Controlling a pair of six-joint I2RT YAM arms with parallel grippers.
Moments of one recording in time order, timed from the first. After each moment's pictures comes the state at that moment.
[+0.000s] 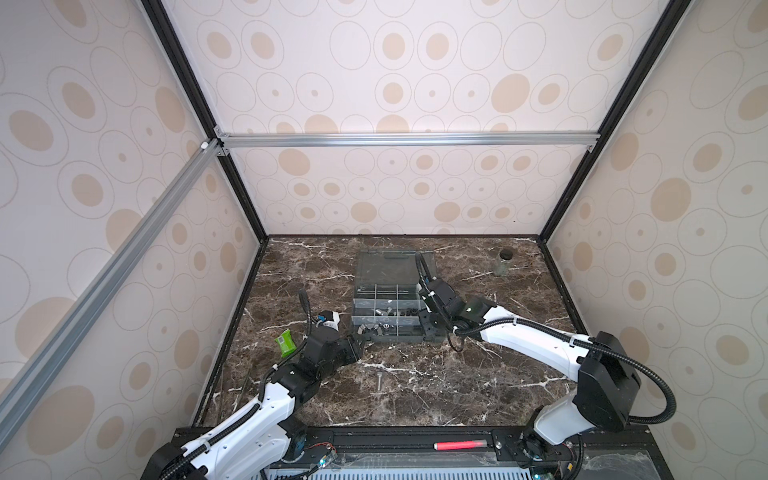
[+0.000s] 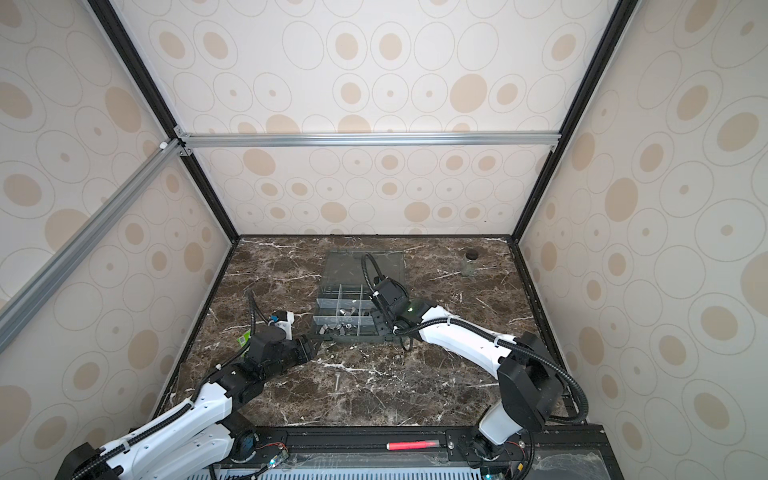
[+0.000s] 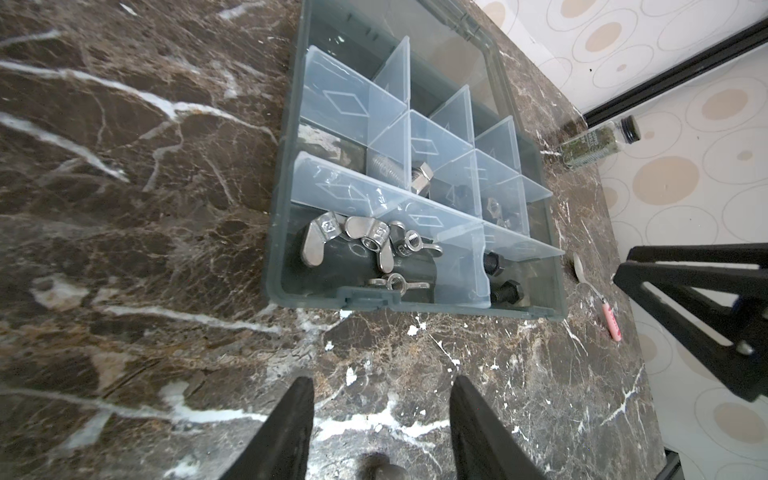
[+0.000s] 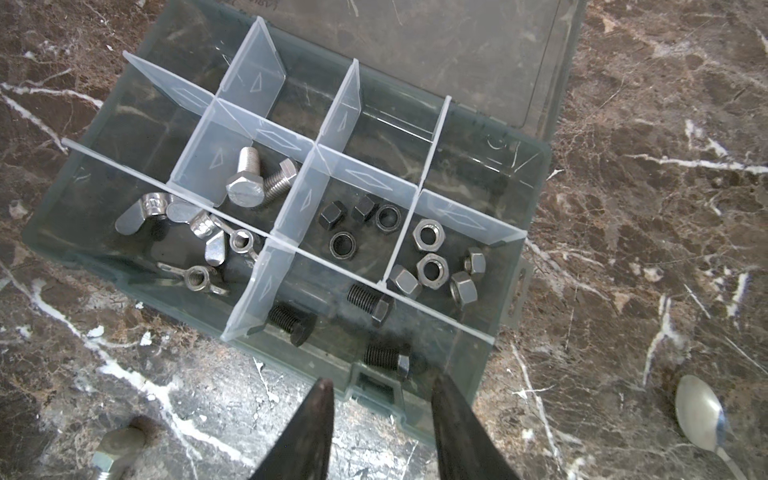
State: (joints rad) left arm -0.56 0.85 0.34 -0.11 0.00 -0.81; right arm 0.79 1.53 1.12 -0.55 0.25 0.33
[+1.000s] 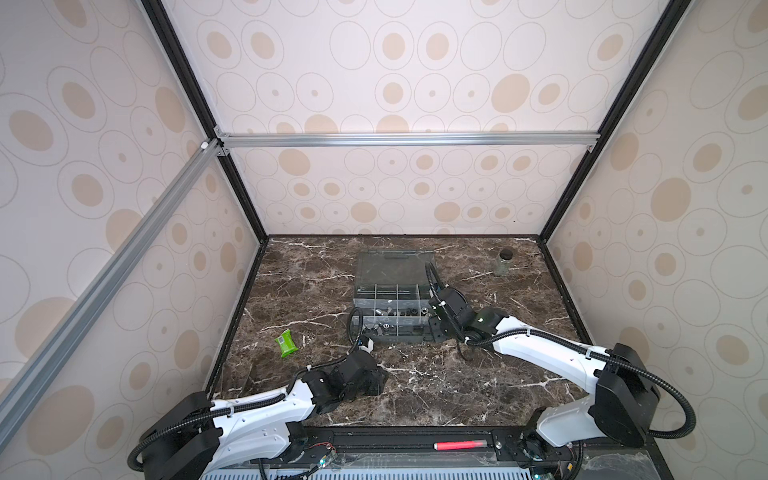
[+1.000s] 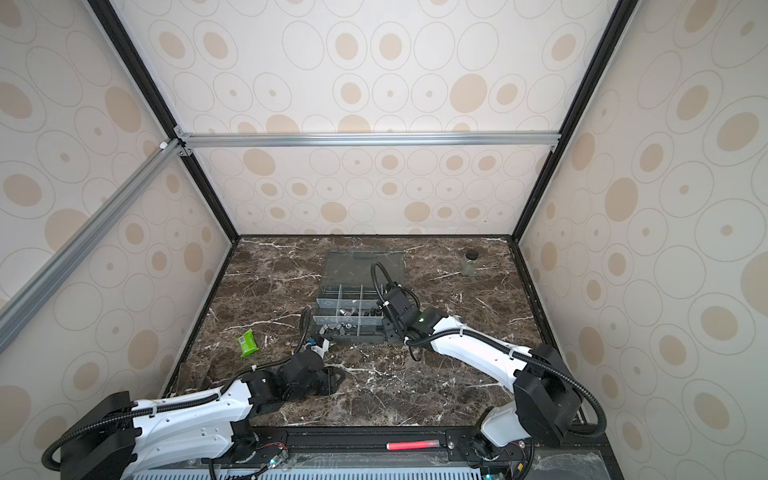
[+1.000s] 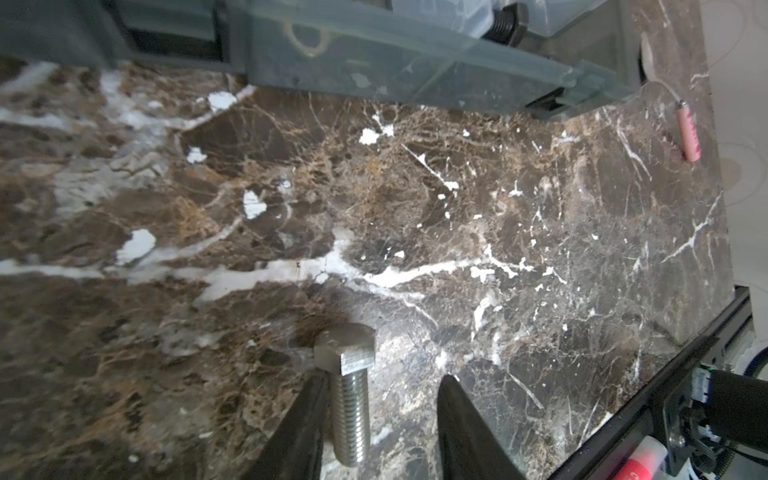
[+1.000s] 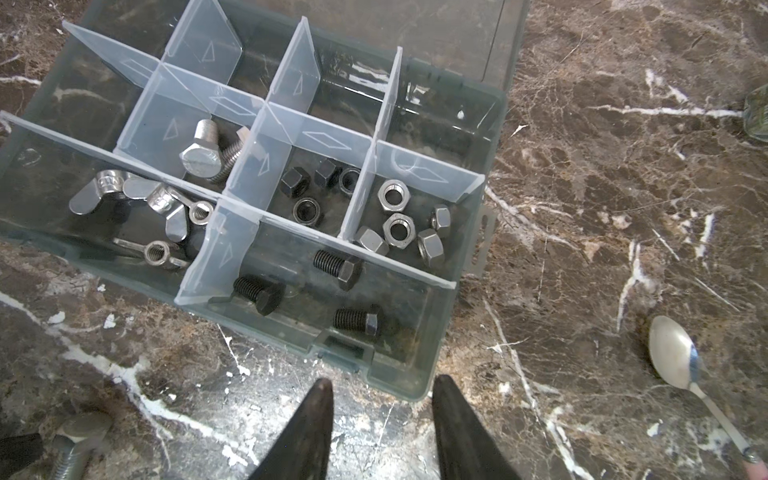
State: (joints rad) left arm -0.98 1.06 0.34 -0.14 -0.09 -0.91; right arm 0.79 1.43 1.00 -0.54 0.29 0.38
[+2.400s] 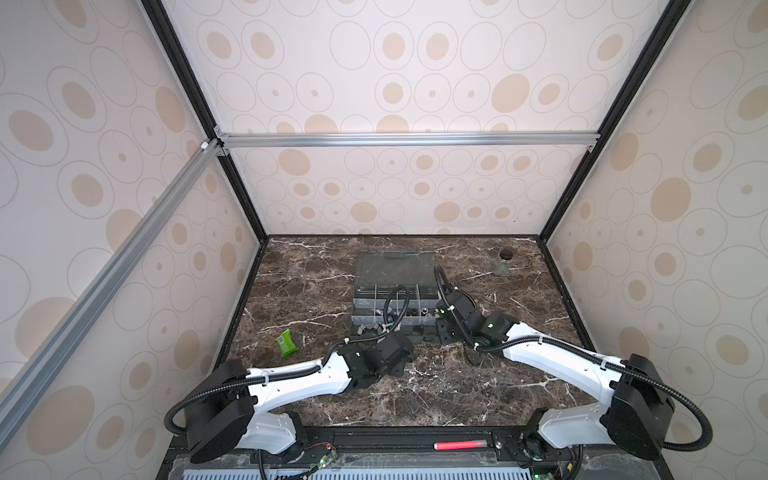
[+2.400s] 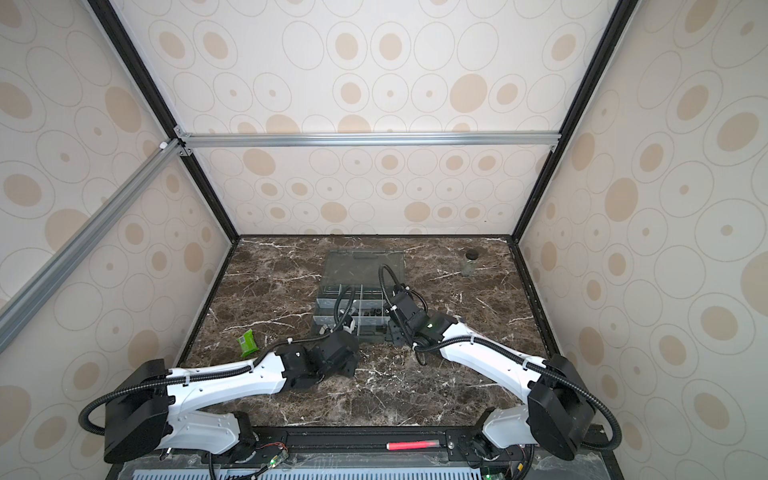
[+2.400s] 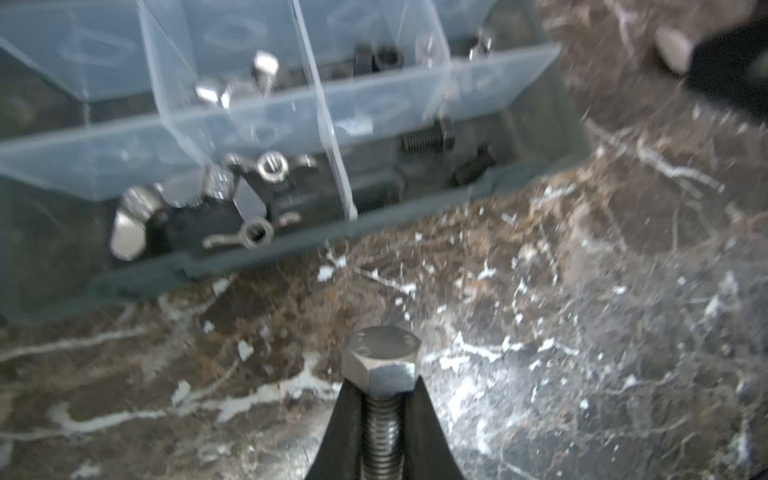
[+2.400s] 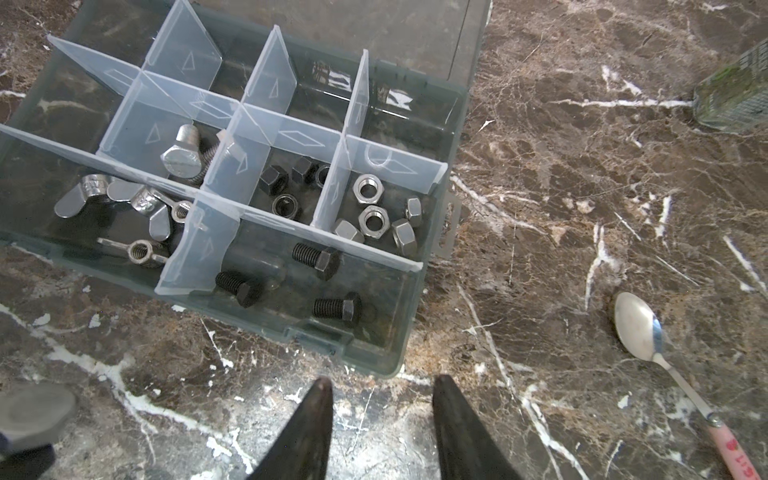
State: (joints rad) left arm -1.00 1.33 0.80 -0.38 -0.36 -0.66; right arm 0.78 1.35 0.94 -0.54 0.33 0.40
